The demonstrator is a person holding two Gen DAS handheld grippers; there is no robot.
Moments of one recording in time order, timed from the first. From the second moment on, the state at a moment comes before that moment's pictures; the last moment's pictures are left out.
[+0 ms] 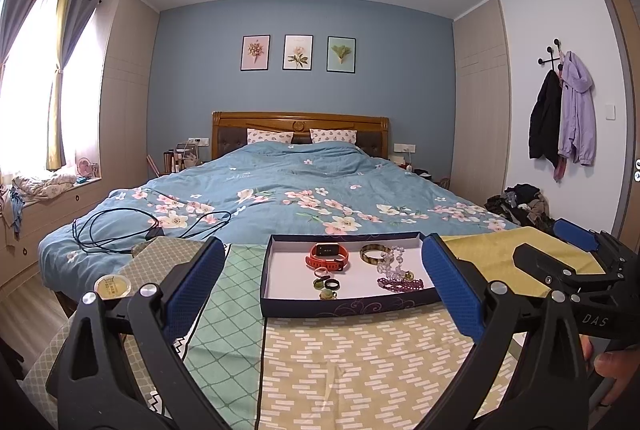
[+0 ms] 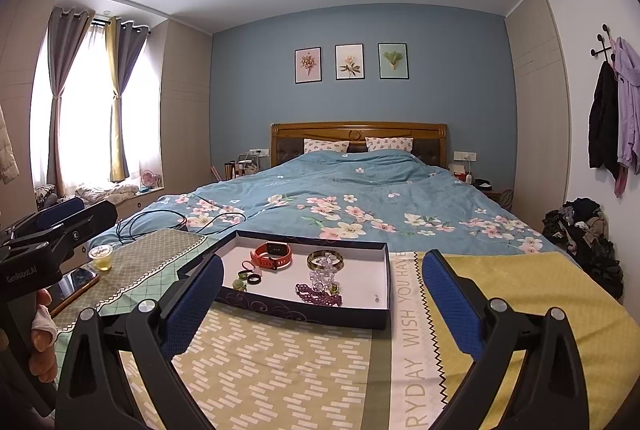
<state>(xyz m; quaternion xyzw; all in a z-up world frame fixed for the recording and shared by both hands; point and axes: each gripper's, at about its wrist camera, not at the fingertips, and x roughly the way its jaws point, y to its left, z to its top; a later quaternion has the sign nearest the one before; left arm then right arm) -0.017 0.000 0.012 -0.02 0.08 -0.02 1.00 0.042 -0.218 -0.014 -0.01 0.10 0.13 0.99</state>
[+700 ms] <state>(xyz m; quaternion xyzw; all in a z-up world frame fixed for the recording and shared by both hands) -0.014 -0.001 0.010 -0.03 0.09 -0.02 1.00 0.038 -0.219 -0.012 0.00 0.09 0.12 0.99</state>
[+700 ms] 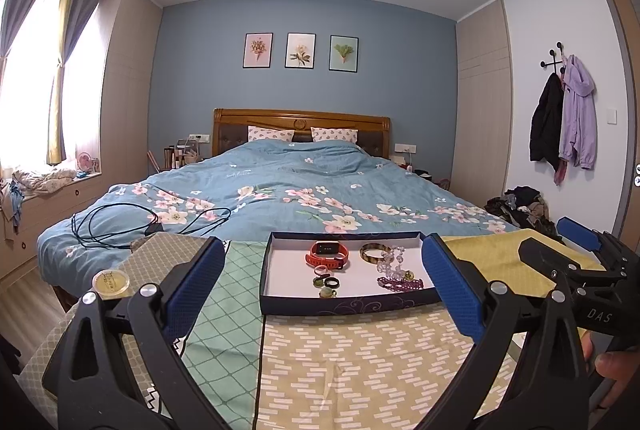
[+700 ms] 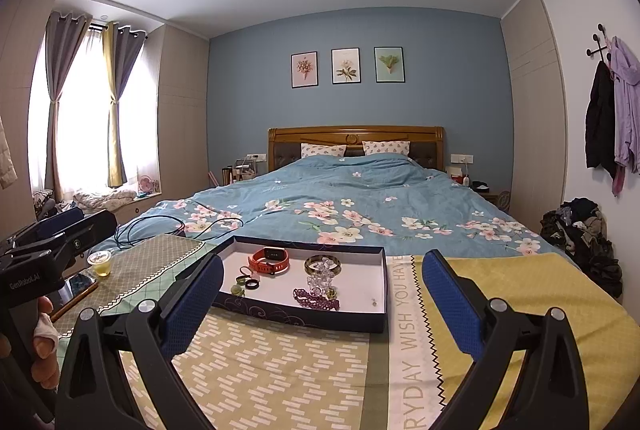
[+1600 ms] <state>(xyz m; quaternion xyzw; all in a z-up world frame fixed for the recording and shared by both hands) 0.011 0.001 -0.002 -0.03 0.07 0.00 1.00 0.039 -0.211 -0.009 0.00 0.02 0.12 0.99</state>
